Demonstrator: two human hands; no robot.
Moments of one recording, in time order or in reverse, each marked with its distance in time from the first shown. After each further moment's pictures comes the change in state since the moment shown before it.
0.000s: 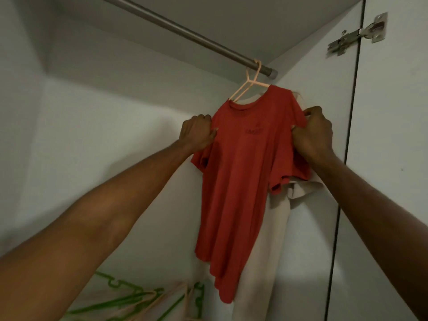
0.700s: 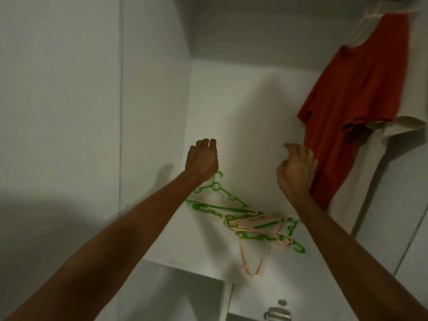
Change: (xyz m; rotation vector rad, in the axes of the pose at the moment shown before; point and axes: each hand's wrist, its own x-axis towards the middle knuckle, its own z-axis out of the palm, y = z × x) left_hand -0.369 -0.048 -0.191 0.427 -0.324 -0.400; right_hand -0.290 -0.061 0.088 0.093 -0.276 -0.235
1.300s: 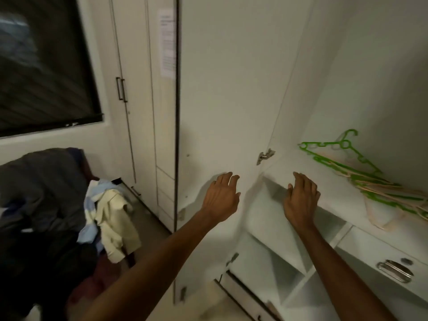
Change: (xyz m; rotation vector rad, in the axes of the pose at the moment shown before) left_hand -0.457 -0.157 -0.130 0.037 -0.206 -0.329; right_hand -0.345 -0.237 -0.001 0.402 -0.473 -0.119
